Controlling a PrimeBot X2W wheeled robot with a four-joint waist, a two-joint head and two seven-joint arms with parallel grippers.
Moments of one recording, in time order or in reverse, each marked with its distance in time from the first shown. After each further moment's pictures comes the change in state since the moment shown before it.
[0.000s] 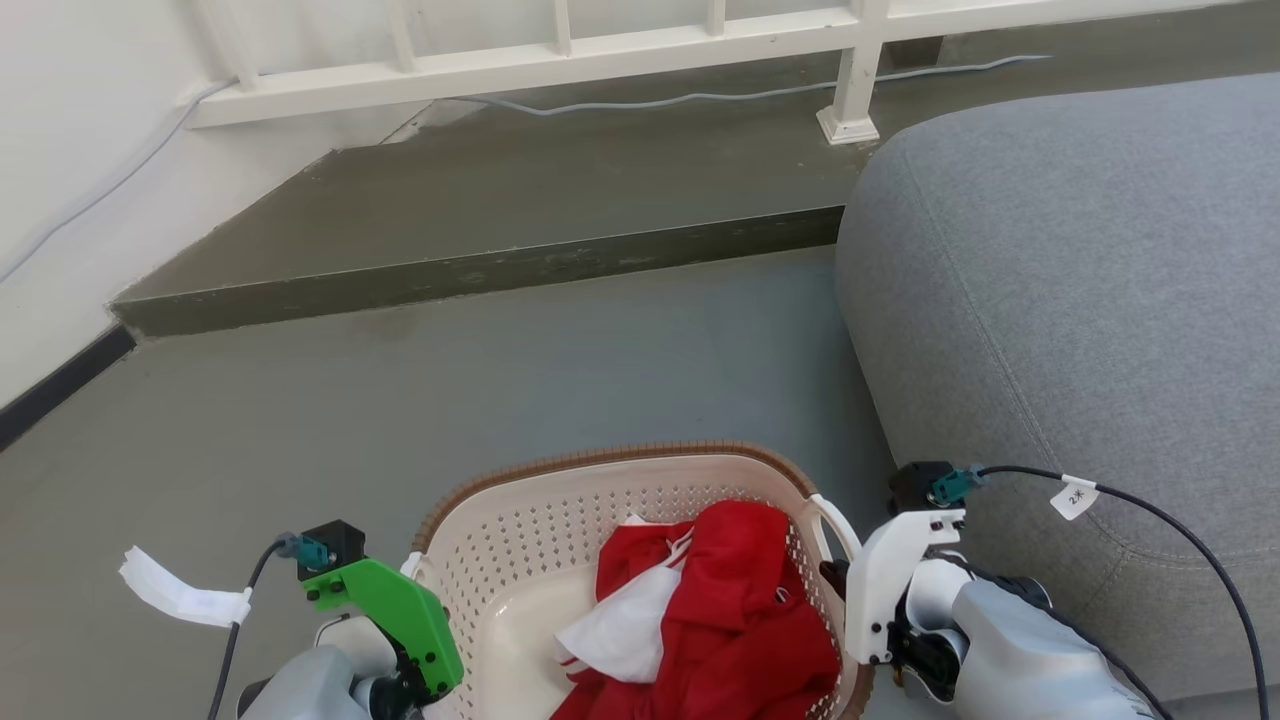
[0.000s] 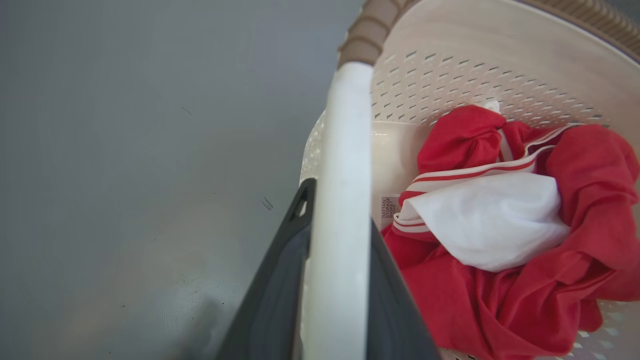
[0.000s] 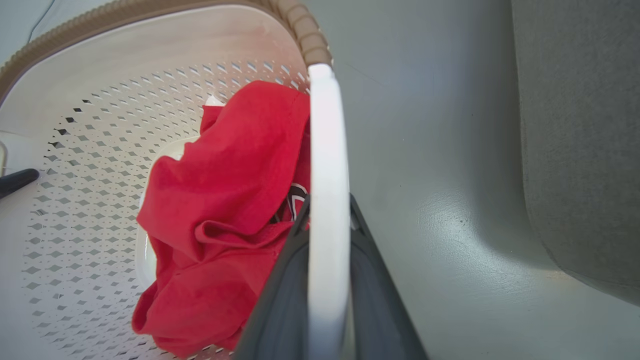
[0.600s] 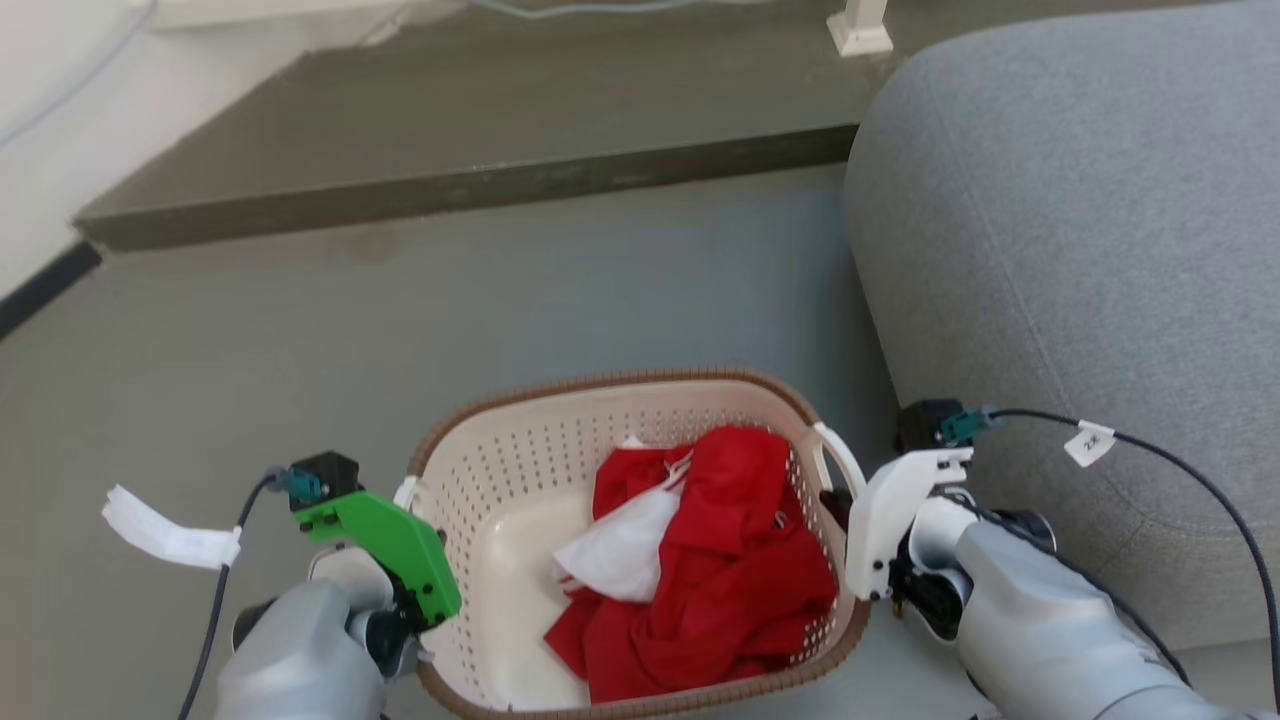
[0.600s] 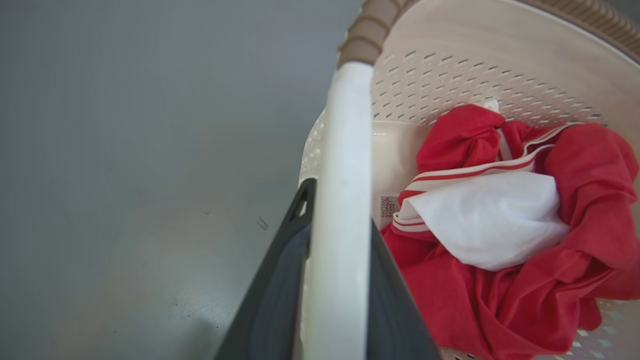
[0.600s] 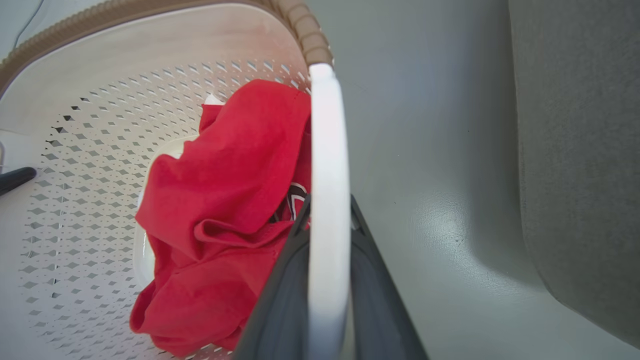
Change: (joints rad) left arm -0.072 0.003 -0.005 -0.022 0.000 0.000 -0.018; right arm -0.068 -0.016 0.009 -0.018 0.008 -0.001 -0.028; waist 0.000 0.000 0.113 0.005
